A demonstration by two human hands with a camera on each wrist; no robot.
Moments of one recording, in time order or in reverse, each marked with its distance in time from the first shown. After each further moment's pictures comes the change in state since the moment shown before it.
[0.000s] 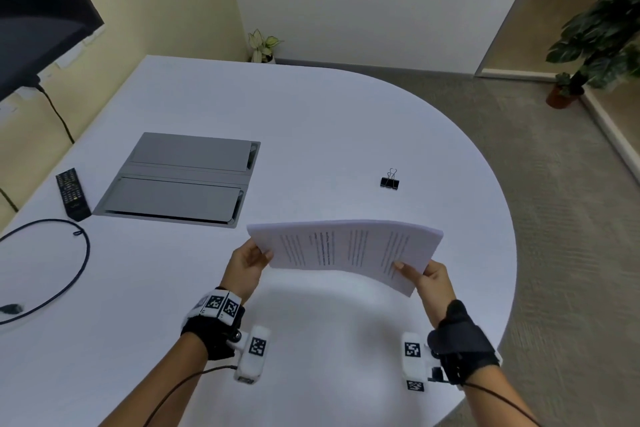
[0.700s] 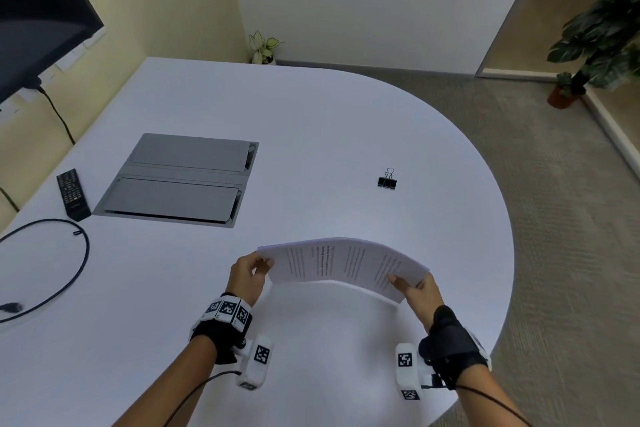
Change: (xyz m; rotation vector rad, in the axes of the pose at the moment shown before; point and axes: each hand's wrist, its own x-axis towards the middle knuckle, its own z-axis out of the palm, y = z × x) left_hand -0.004 -0.017 0.013 0.274 0.106 -0.018; right_hand 0.006 0.032 -0.011 -0.179 -0.024 0.047
